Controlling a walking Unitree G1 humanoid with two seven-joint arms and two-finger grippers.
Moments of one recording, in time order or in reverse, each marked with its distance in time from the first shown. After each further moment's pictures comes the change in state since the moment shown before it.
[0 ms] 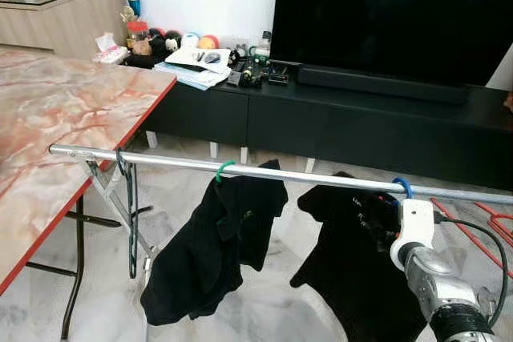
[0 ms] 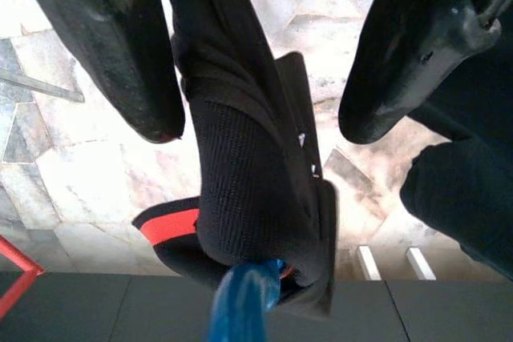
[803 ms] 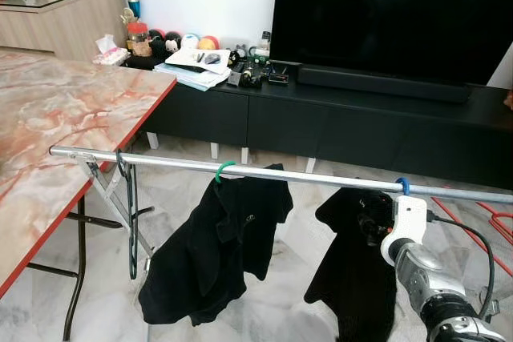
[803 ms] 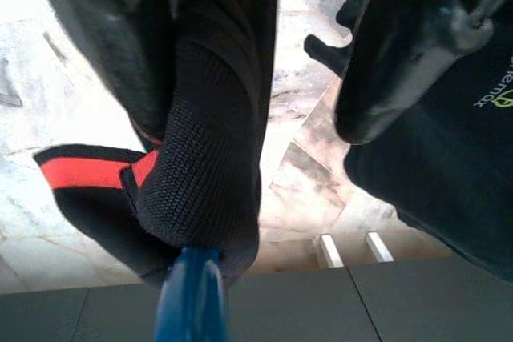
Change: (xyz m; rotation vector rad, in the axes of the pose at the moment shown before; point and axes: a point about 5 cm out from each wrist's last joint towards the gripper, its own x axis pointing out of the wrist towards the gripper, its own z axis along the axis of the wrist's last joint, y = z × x) left arm 0.000 -0.001 0.000 0.000 0.004 -0.004; right arm 0.006 0.017 0.001 0.104 -0.005 0.083
